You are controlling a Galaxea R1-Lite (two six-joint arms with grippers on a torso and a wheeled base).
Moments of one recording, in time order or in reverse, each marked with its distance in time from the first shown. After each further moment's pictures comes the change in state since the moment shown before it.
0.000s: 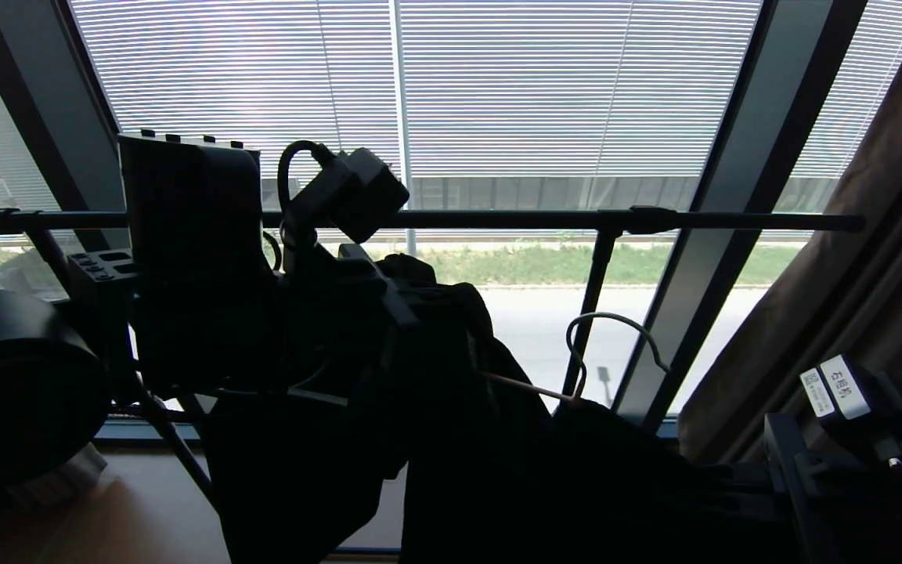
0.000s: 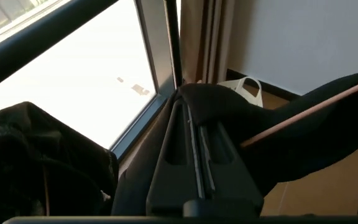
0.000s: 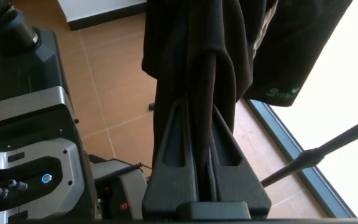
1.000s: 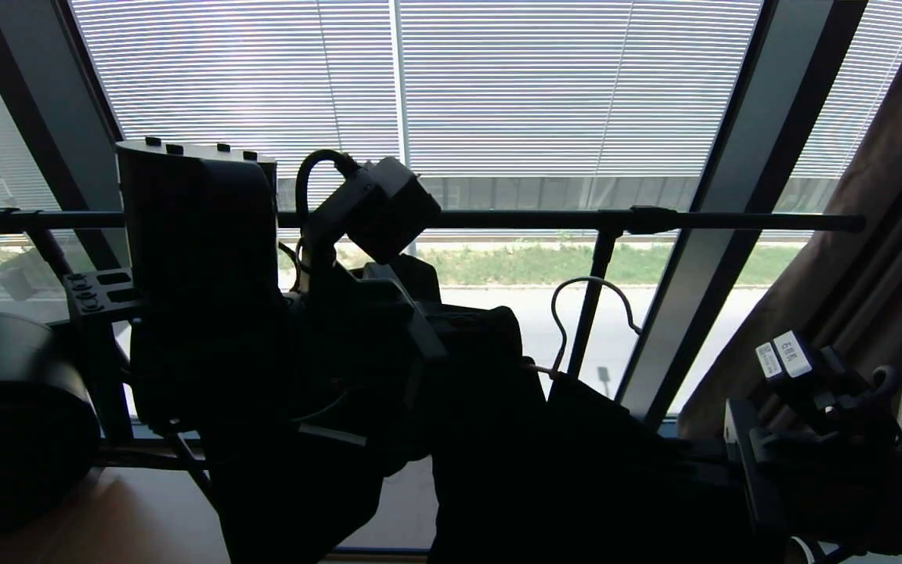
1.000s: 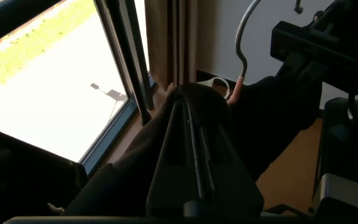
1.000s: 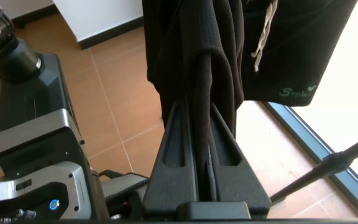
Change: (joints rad) left arm -0.090 -0.024 0.026 -0.011 -0.005 -0.052; right arm 0.000 0.123 0.049 -0.279 0.005 0.167
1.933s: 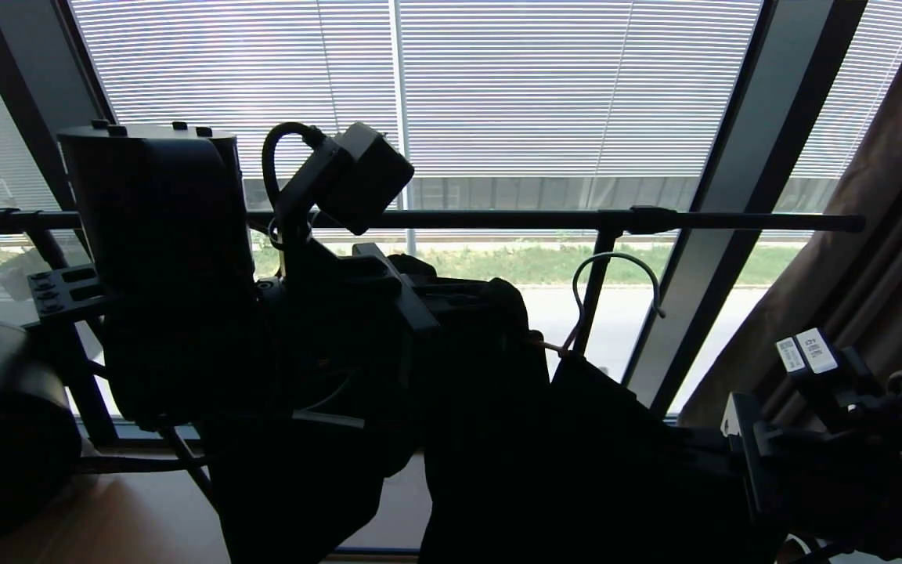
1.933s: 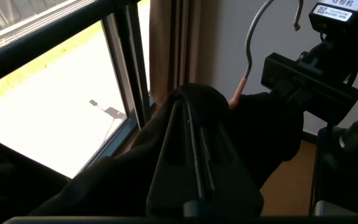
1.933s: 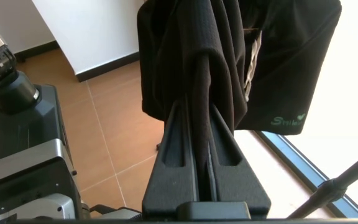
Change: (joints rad) left arm 0.006 -0.018 0.025 -0.099 0.000 -0.077; right arm -0.005 0.051 0.096 -0.286 -0.001 0.074
